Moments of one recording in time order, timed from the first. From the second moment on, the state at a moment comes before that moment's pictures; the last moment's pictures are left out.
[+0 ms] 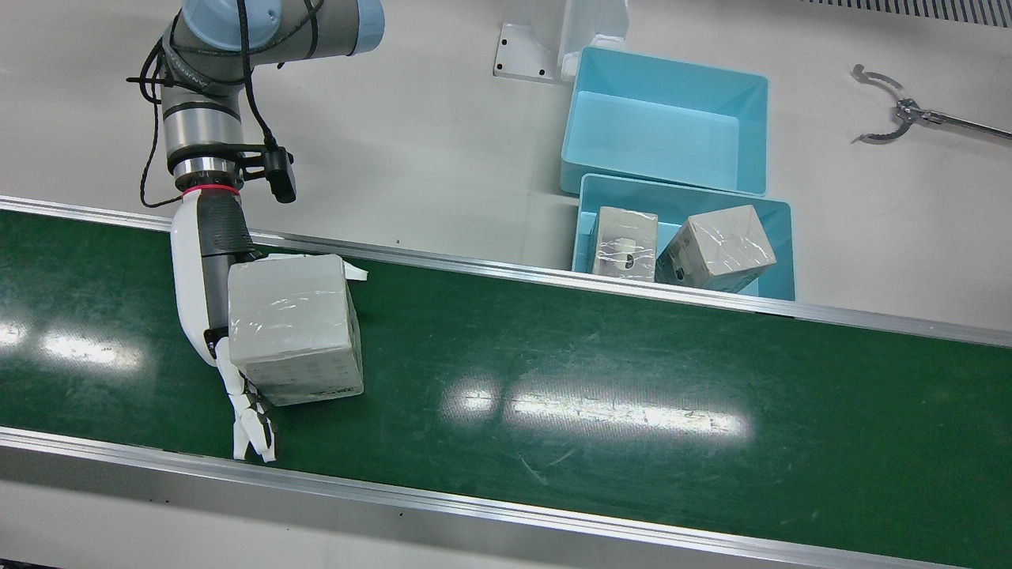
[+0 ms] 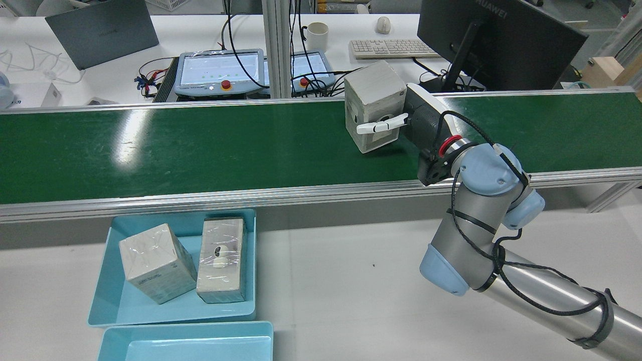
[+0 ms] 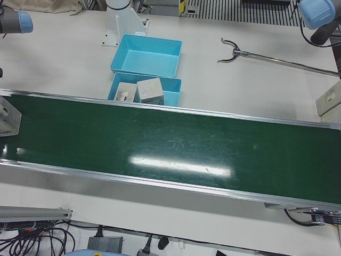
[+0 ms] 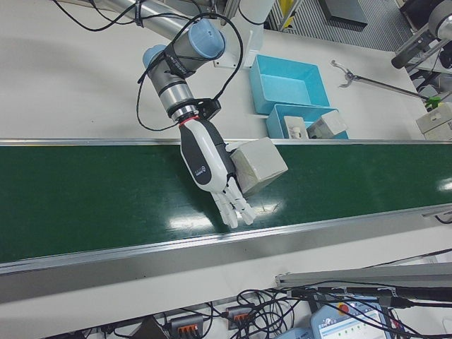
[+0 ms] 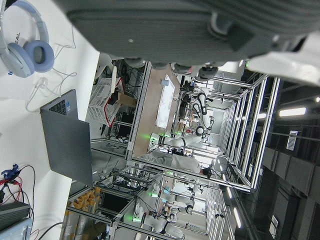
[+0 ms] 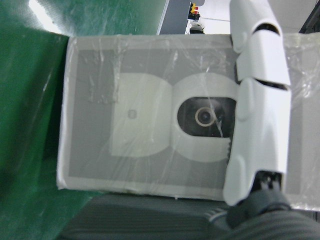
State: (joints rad) left arm -1.79 -1.80 -1.71 0.50 1.90 -0.17; right arm 0.81 -1.01 1.72 -3.66 -1.17 -0.28
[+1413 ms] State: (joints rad) left arm -1.79 -1.80 -1.71 0.50 1.90 -0.17; right arm 0.82 -1.03 1.74 -3.61 -1.18 -0.27
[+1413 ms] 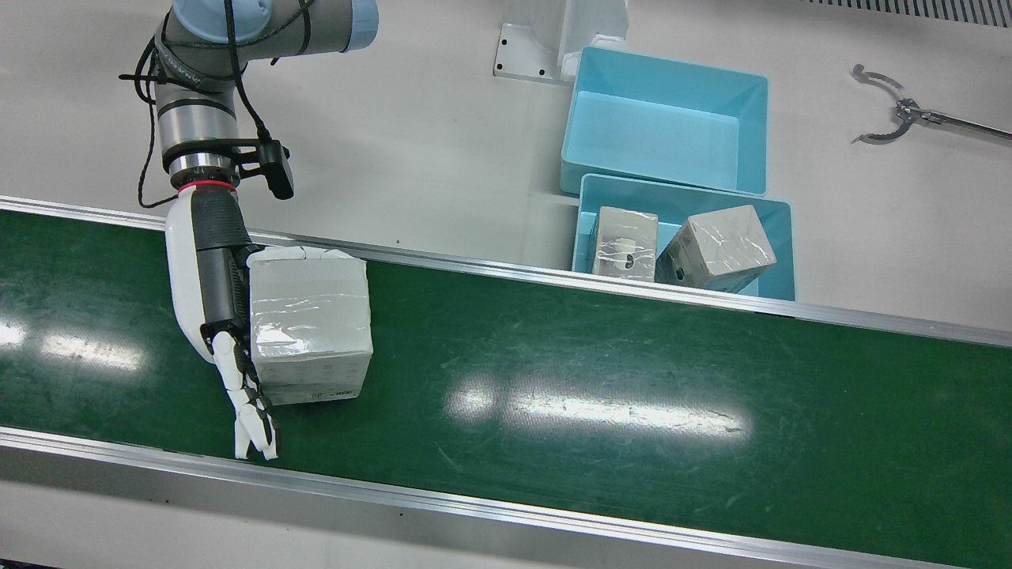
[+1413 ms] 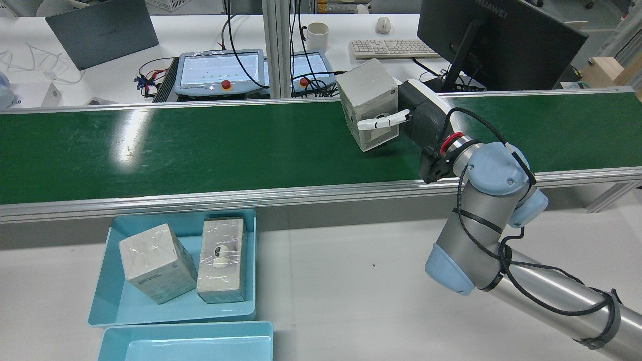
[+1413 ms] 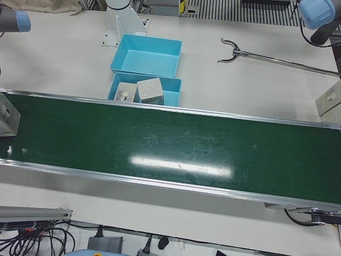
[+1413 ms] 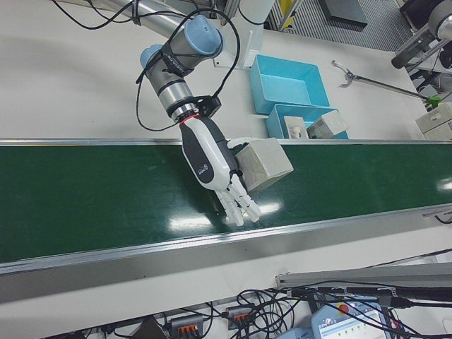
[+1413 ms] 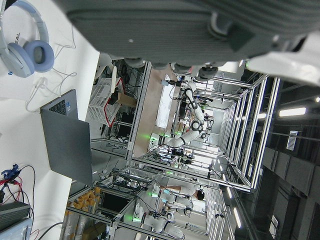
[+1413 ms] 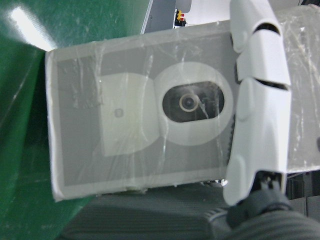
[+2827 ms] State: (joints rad) left arm -1.79 -1.80 -1.71 0.50 1.90 -0.17; right arm 0.75 -1.03 1.77 -3.62 -1.22 -0.26
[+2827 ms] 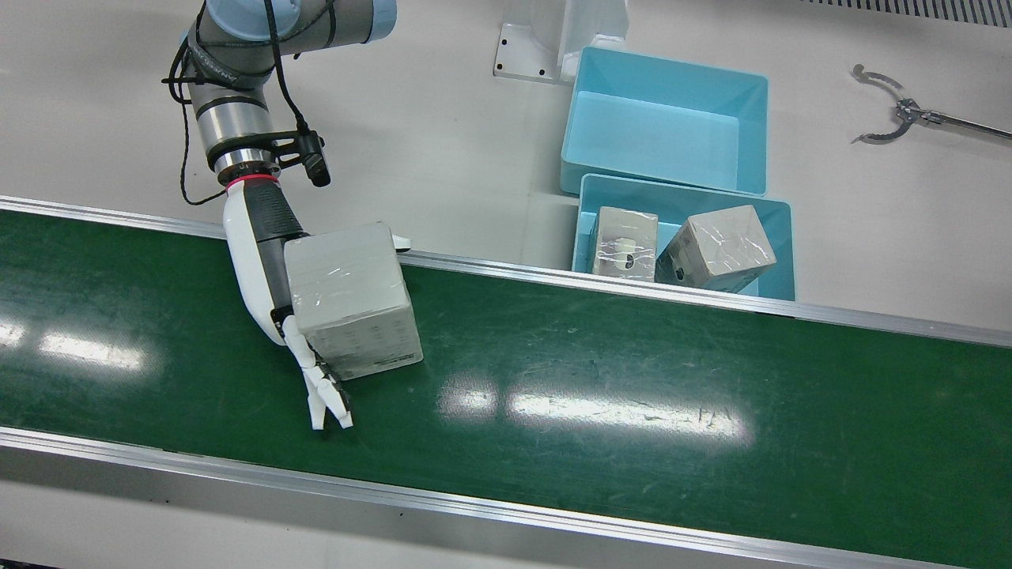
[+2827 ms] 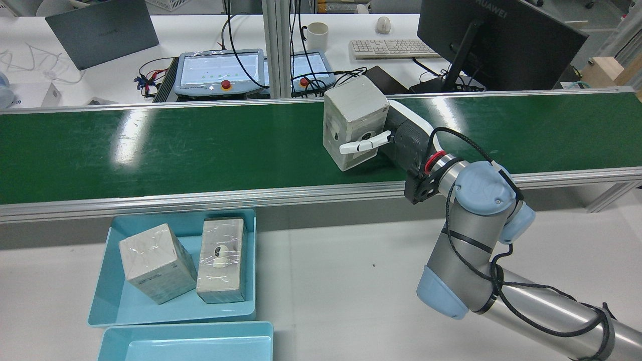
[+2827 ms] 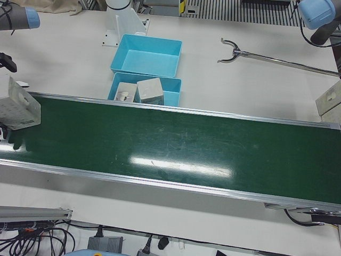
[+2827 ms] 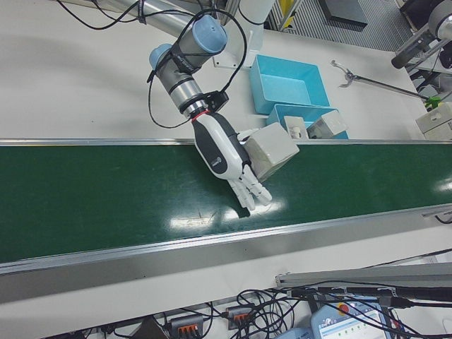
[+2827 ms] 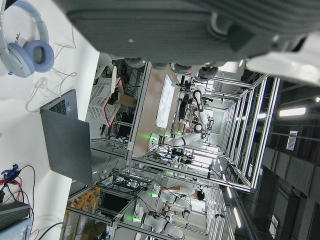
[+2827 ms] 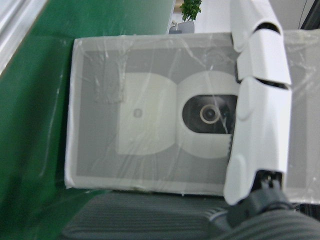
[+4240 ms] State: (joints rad) left arm -1.79 -1.80 -1.71 0.50 1.90 -0.17; right arm 0.59 -1.02 2.05 -3.62 -1.15 -0.30
